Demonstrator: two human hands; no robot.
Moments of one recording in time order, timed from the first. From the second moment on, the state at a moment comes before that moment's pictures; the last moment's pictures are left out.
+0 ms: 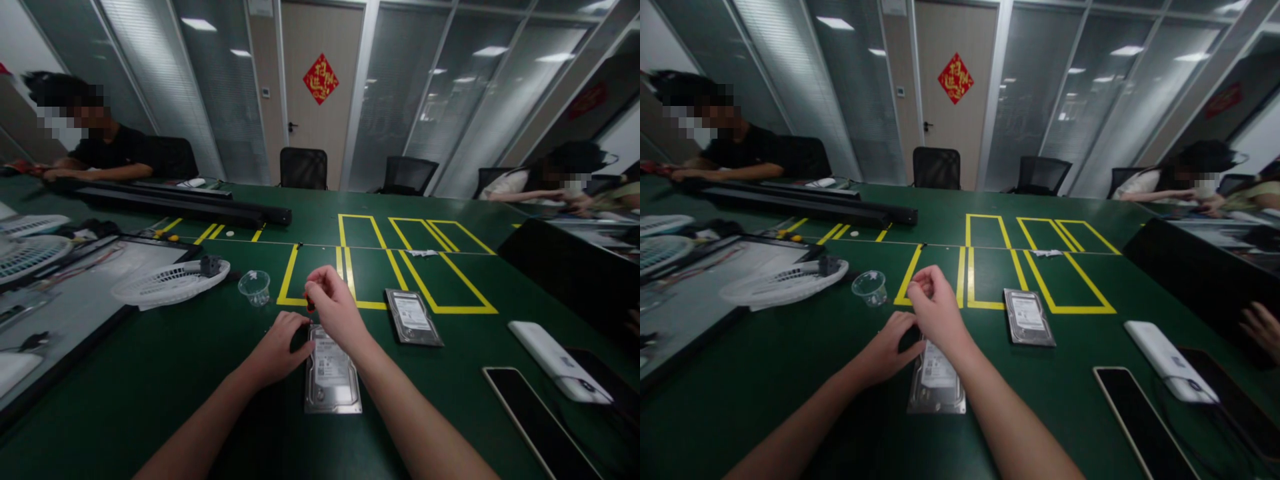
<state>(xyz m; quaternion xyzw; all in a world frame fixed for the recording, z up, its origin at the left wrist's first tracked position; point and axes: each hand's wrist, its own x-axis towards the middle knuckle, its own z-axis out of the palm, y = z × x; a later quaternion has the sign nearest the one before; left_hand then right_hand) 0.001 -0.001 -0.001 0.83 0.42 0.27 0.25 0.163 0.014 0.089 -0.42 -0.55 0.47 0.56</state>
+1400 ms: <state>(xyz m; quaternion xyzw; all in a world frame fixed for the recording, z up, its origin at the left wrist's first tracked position) 0.000 0.000 -0.010 0.83 0.41 0.30 0.23 0.163 0.010 0.097 -0.39 -0.53 0.52 0.55</state>
